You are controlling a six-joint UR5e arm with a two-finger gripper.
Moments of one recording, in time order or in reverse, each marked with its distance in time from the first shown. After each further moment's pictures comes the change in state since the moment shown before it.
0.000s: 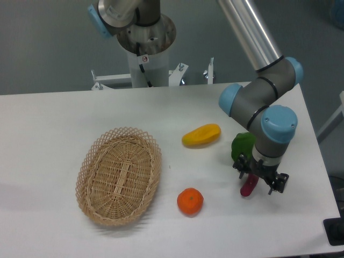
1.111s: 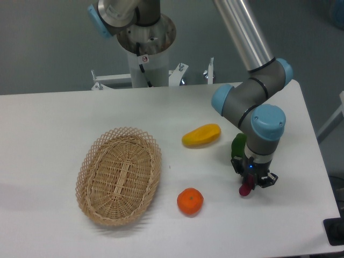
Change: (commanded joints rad) arm 0.000 -0.002 -0.017 0.069 0.002 0.020
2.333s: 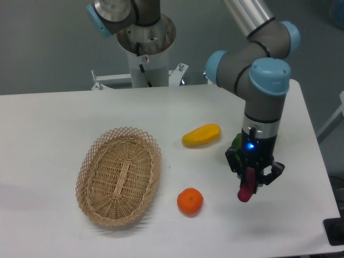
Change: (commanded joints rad) arm -0.087 0.232 0.072 -0.020 -0.247 -0.325
